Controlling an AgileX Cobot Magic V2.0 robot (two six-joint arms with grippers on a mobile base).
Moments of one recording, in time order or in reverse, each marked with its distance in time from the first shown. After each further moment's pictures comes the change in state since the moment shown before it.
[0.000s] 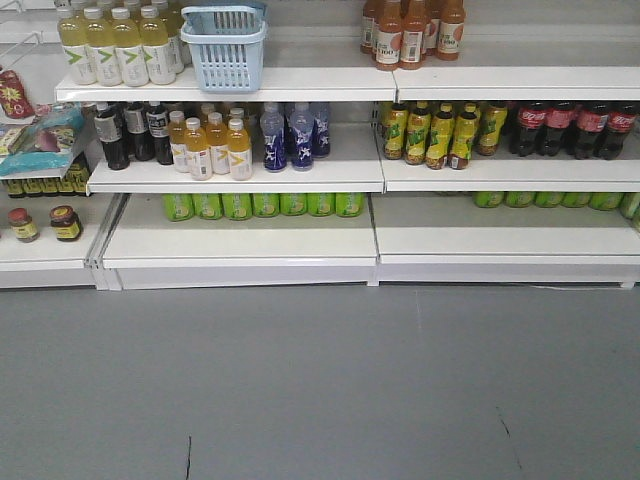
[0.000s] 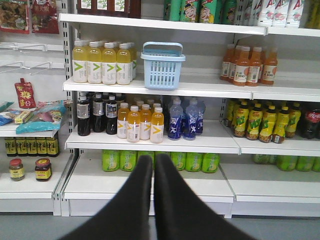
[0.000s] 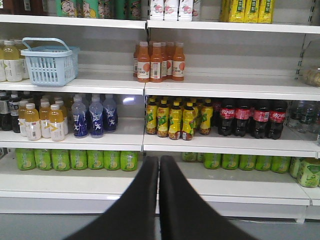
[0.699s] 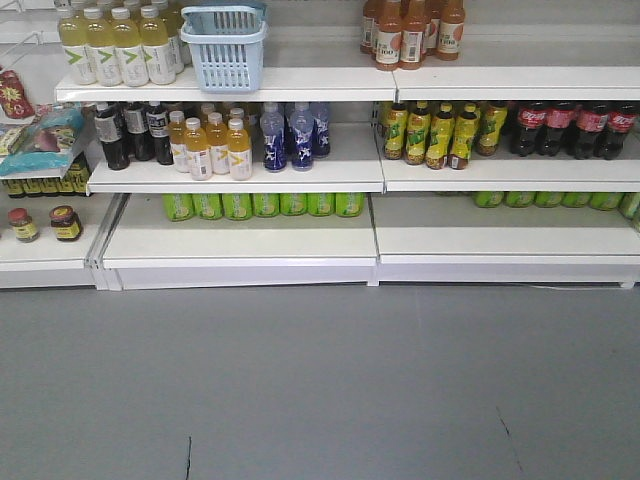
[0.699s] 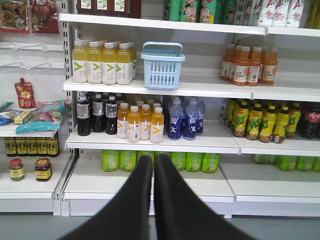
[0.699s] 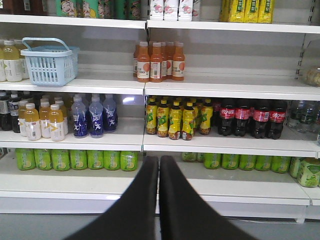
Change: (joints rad) left arm 0.000 0.000 0.000 0.000 0.000 0.000; right arm 0.000 0.000 0.000 0.000 0.000 0.000
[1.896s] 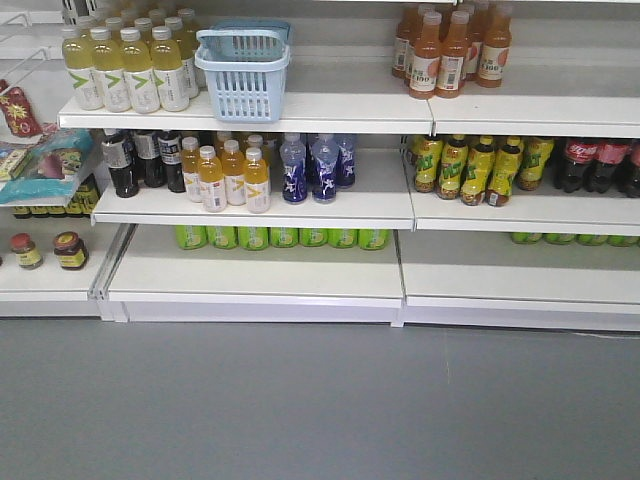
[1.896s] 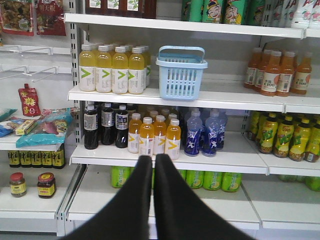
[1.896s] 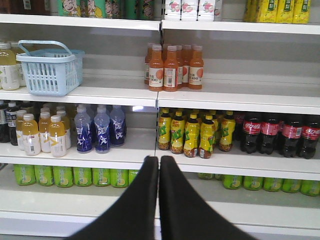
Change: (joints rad) left arm 0.000 0.000 0.000 0.000 0.000 0.000; right arm 0.000 0.000 0.000 0.000 0.000 0.000
